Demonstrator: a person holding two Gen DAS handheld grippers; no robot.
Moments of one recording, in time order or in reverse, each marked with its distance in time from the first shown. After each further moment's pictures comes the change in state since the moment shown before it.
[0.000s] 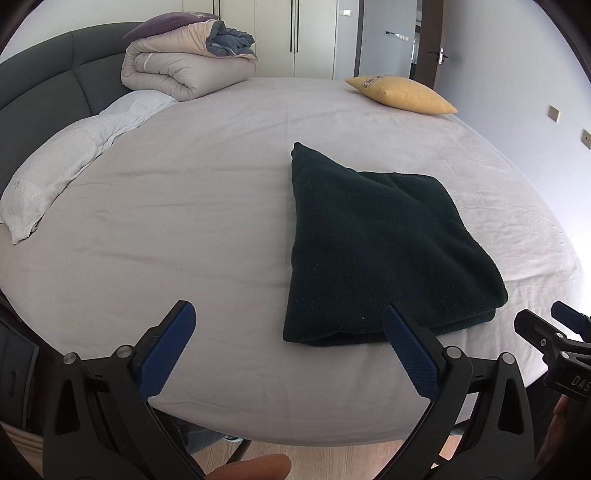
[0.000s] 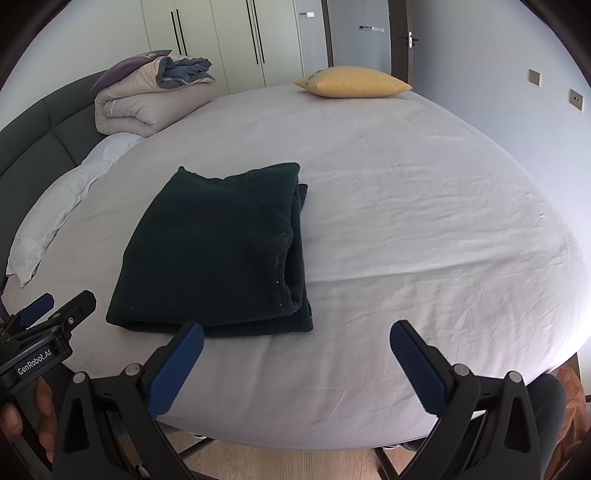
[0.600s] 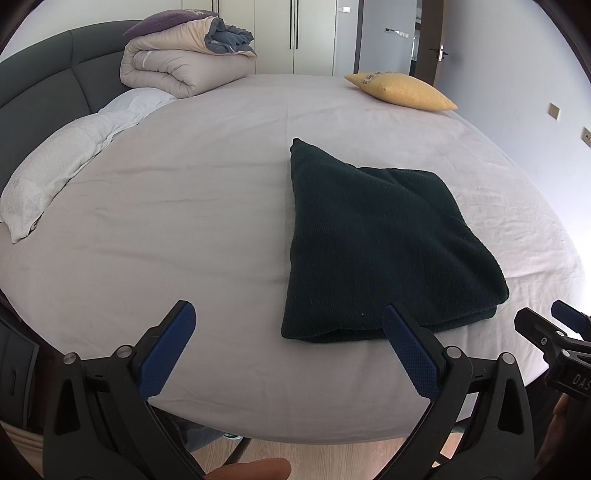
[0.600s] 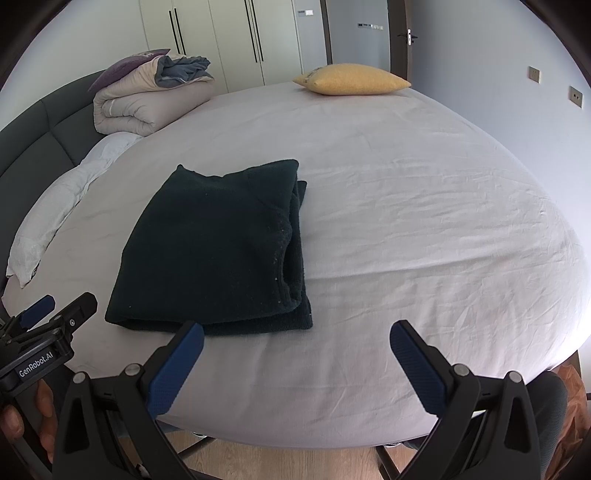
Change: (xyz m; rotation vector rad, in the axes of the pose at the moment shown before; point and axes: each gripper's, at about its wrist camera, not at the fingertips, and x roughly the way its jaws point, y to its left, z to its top) left arm 0.001 0.001 -0.001 0.004 0.013 -0.002; right arm 0.001 -0.001 -0.001 0.003 0.008 0.000
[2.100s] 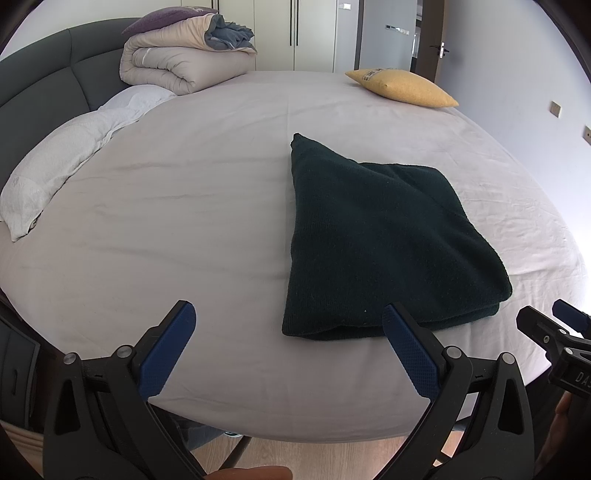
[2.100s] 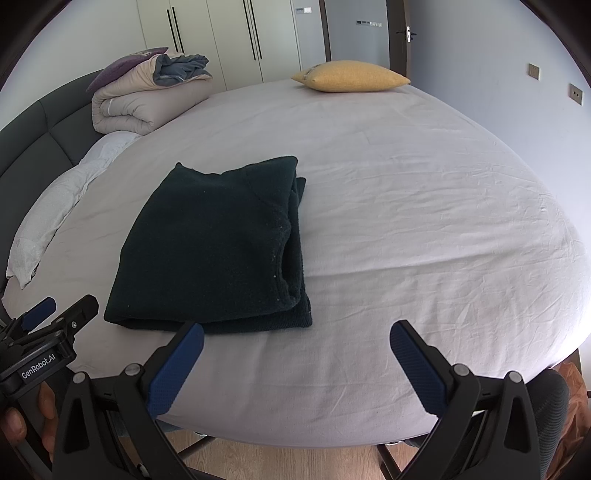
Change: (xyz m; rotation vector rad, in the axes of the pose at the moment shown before) left arm 0.001 0.005 -0.003 0.003 0.009 -0.002; right arm 0.001 -0.001 -0.002 0.004 0.005 0.002
